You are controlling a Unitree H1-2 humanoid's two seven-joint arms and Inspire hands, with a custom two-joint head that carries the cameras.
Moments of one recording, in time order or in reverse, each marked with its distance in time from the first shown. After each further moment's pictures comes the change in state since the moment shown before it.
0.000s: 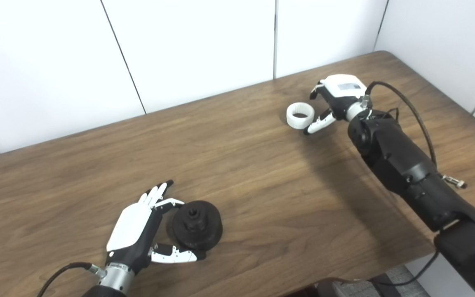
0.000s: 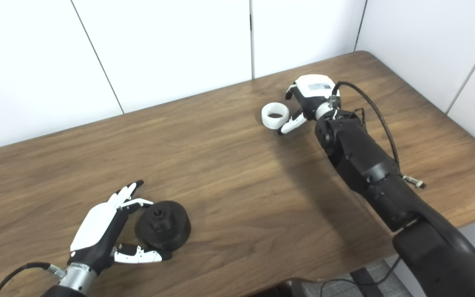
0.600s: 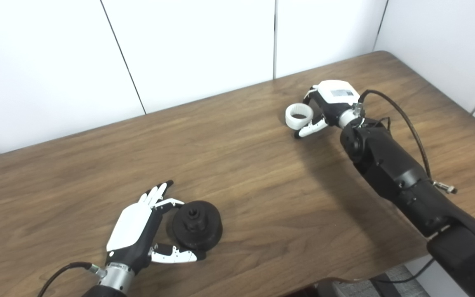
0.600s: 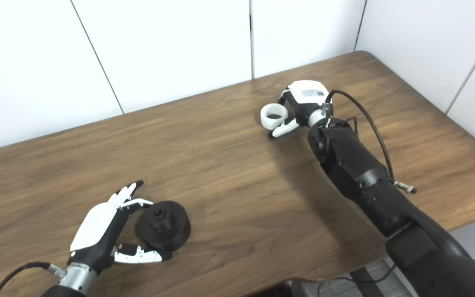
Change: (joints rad) left arm 0.000 -0.003 0.000 -0.009 0.004 0.013 -0.015; right arm -0.003 0.030 0.036 0.033 0.014 0.001 -0.040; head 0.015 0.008
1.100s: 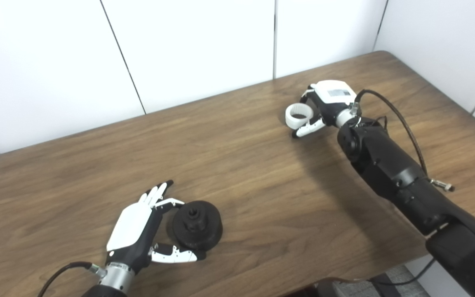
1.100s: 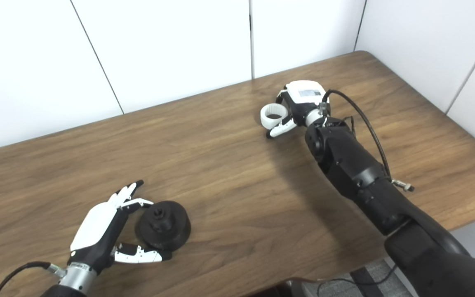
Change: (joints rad) left arm 0.000 -0.002 0.002 0.000 0.001 0.000 -0.001; right arm -0.011 0.002 0.021 0.000 0.002 0.007 0.000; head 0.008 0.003
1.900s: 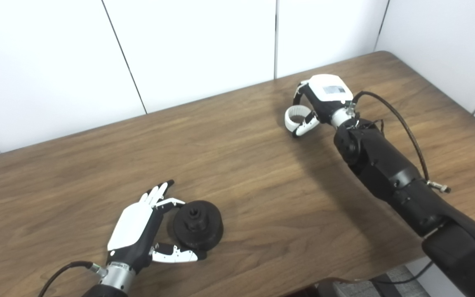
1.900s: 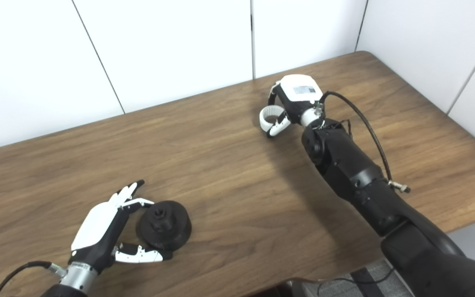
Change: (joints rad) left arm 0.000 -0.004 -0.001 0.000 0.002 0.000 -0.001; right arm -0.001 0.021 -0.006 0.030 0.045 -0.084 -0.165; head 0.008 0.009
